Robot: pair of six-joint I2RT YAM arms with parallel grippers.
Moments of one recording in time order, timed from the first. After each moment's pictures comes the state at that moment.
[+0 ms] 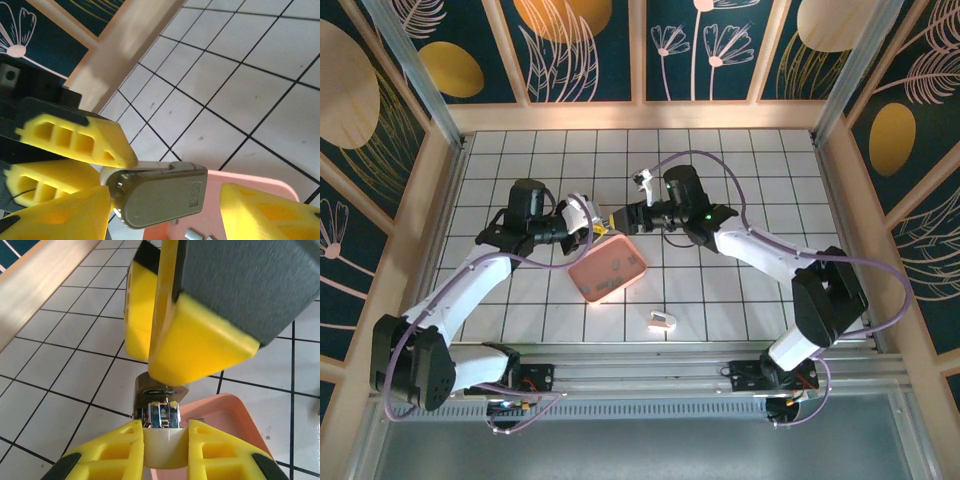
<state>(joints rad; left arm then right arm) -0.34 1.24 0.88 -0.27 0.68 0.65 0.69 1.59 1.13 -0.03 -0.57 0.42</state>
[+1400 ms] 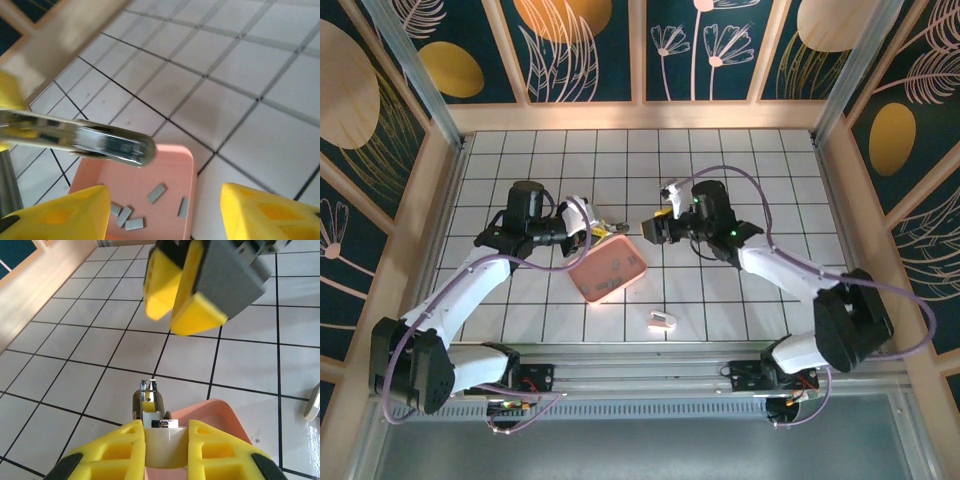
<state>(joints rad) -0.34 1.23 0.87 -0.27 0.74 0.66 0.61 1.38 0.88 0.03 -0.43 0.12</state>
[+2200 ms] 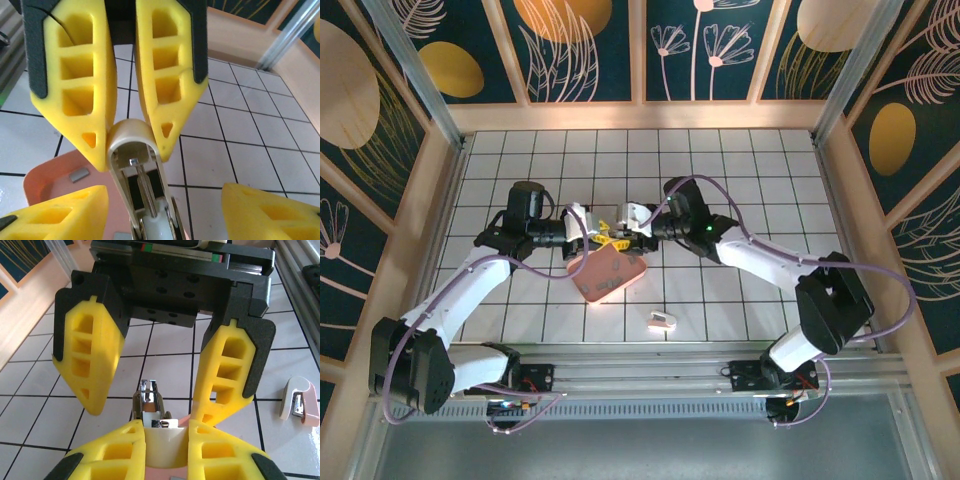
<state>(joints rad) -0.34 1.23 0.87 -0.28 0.89 0.78 0.72 1.54 1.04 0.03 -0.65 -0.67</state>
